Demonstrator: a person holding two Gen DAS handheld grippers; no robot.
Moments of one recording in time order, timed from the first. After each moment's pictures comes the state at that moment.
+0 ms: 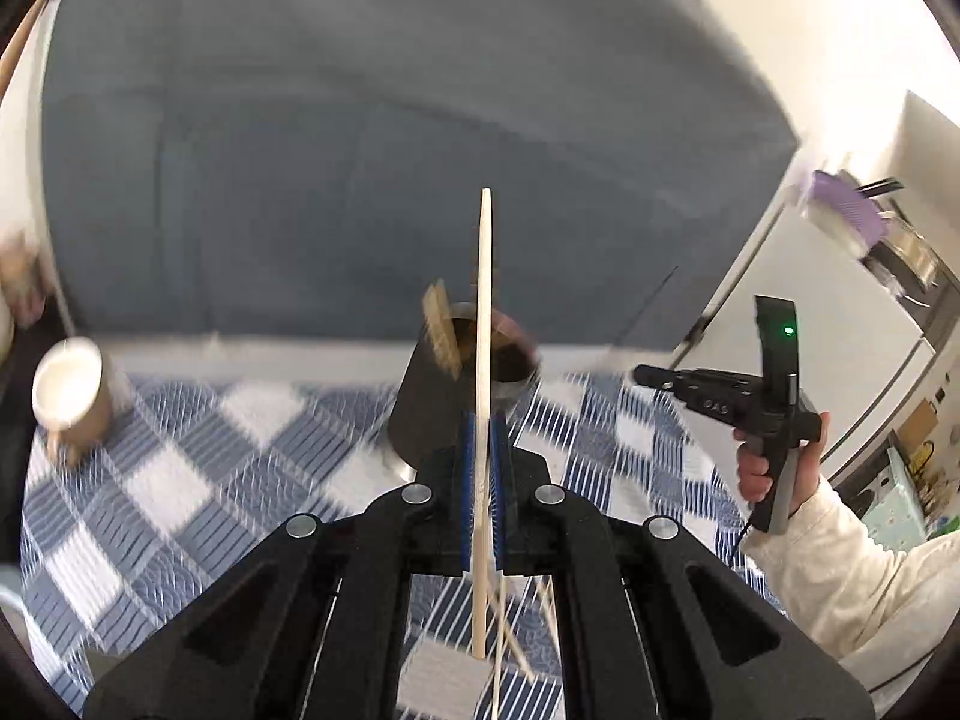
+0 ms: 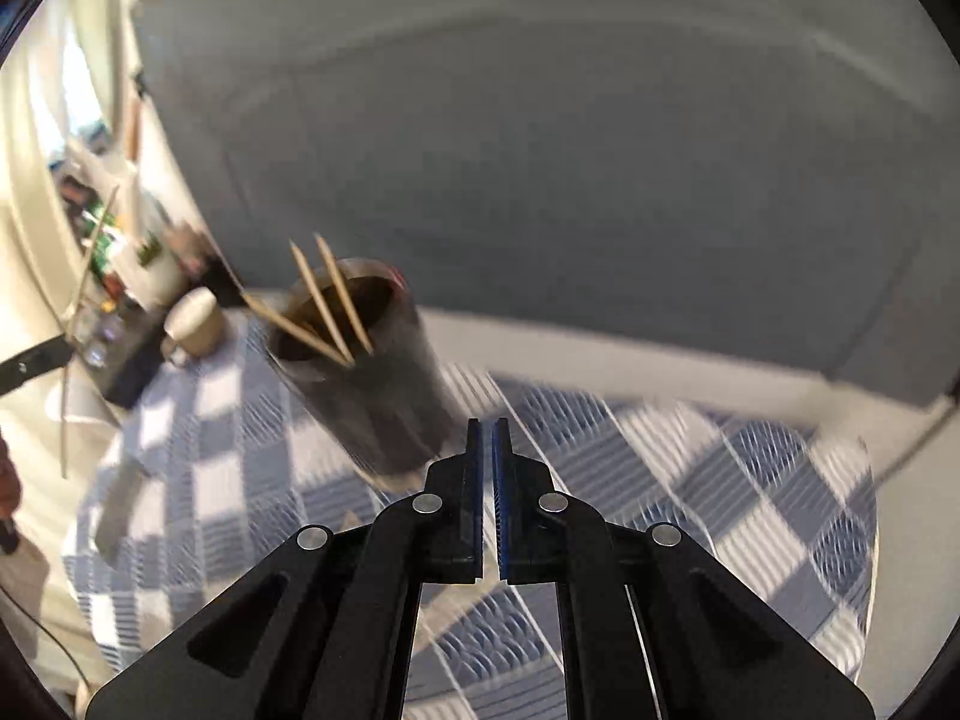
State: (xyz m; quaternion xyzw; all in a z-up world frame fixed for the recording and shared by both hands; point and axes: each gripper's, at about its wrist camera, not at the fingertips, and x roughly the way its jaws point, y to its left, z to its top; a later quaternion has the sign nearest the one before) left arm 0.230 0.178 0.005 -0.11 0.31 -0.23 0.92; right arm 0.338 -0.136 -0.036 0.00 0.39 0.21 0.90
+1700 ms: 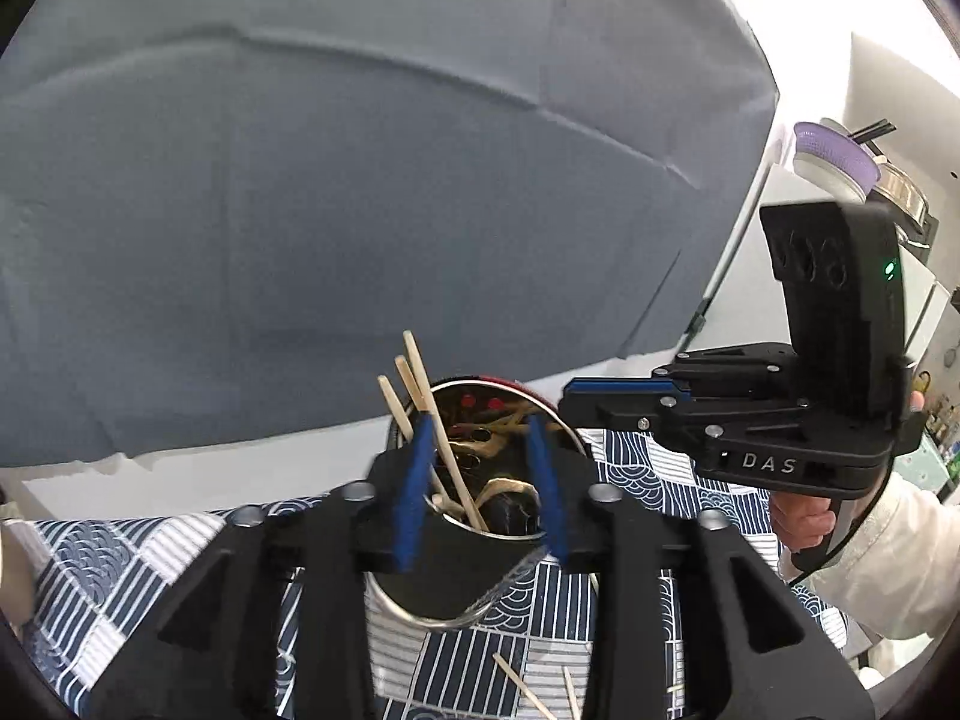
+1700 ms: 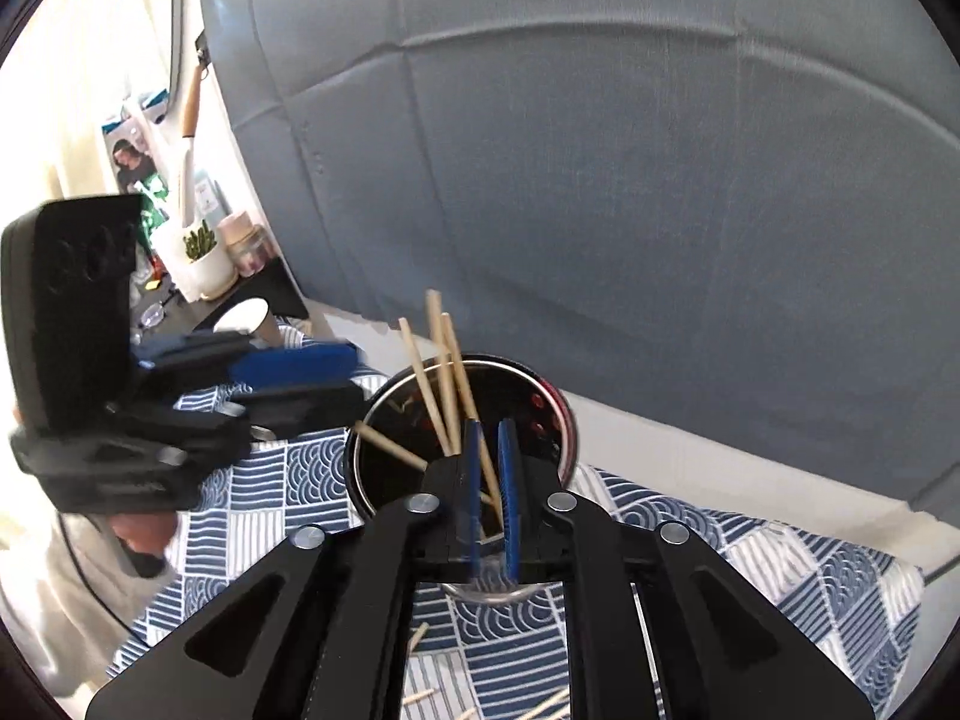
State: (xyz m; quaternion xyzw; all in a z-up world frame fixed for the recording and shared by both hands) left arm 0.354 0.129 -0.045 -0.05 0.29 -0.30 0.91; right arm 0.394 -0.025 -0.041 -0.04 0.37 0.28 0.88
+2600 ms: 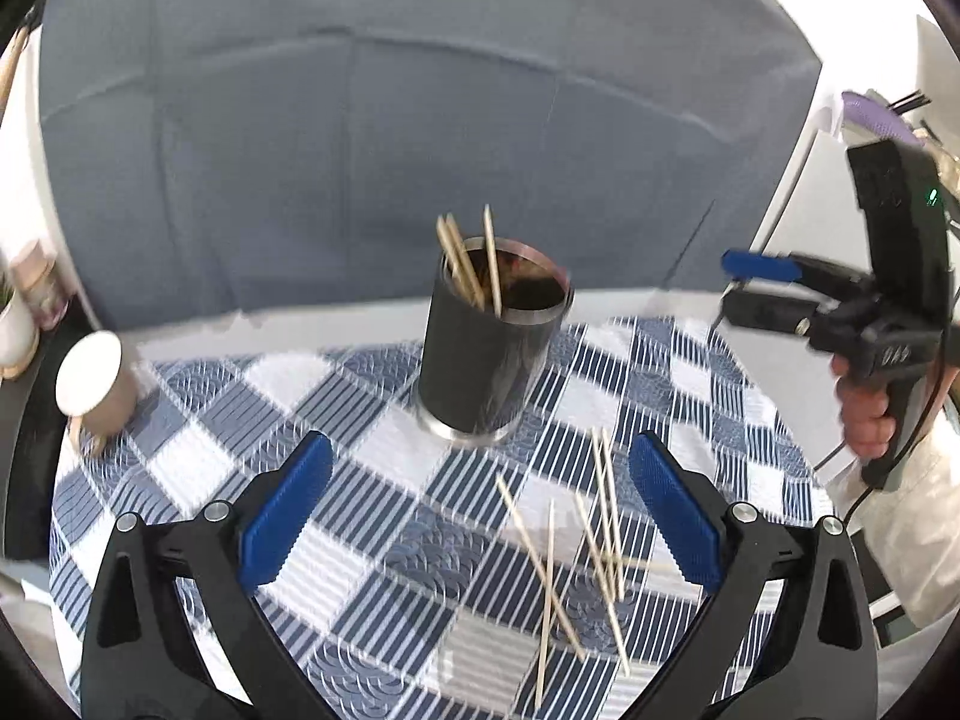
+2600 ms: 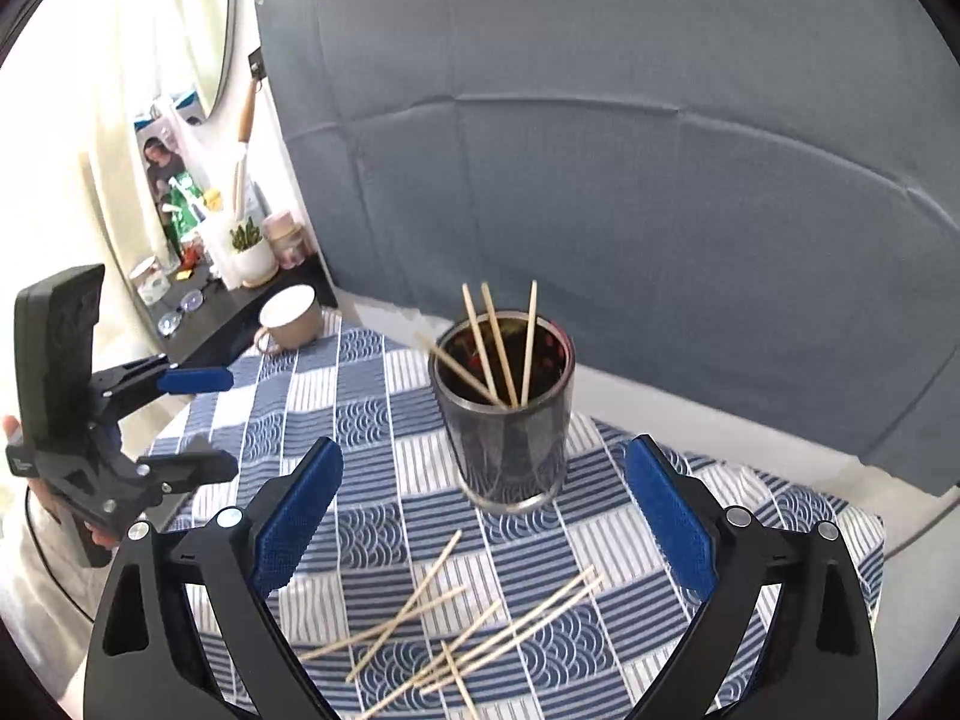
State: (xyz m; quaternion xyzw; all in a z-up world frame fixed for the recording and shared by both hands) left arm 0.220 0.149 -0.046 -0.04 0.37 -0.18 0.91; right arm 0.295 -0.074 0.003 -0.05 0.36 0.28 0.89
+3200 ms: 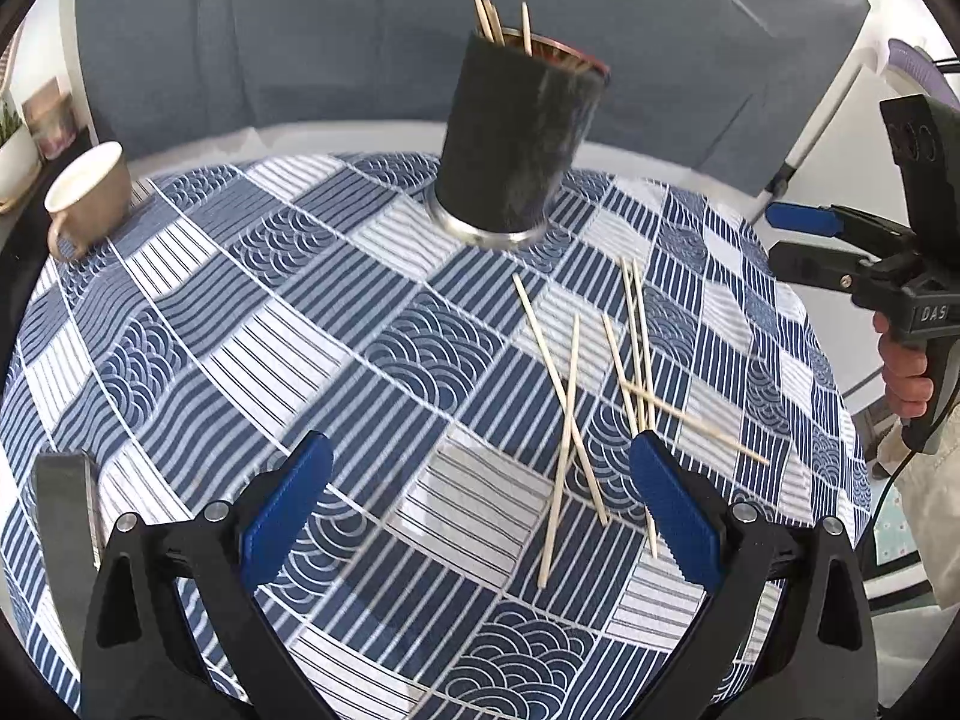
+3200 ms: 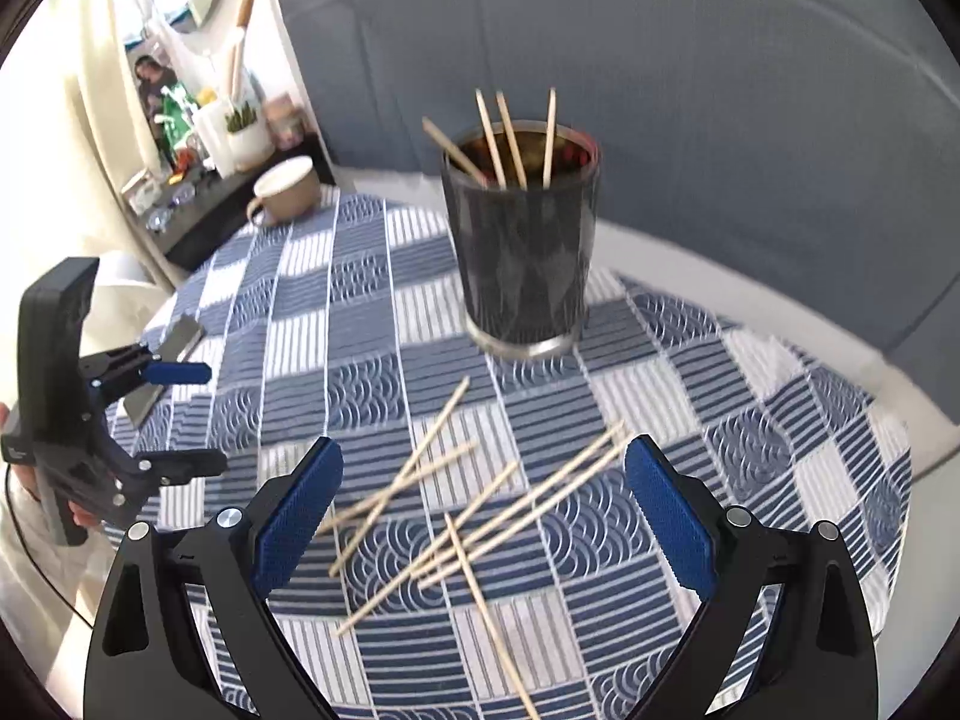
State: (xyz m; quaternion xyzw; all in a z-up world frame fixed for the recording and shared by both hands) left arm 0.170 0.141 -0.145 -0.05 0.48 -0.15 0.86; right arm 0.258 -0.079 -0.083 -0.08 0.45 0.27 0.84
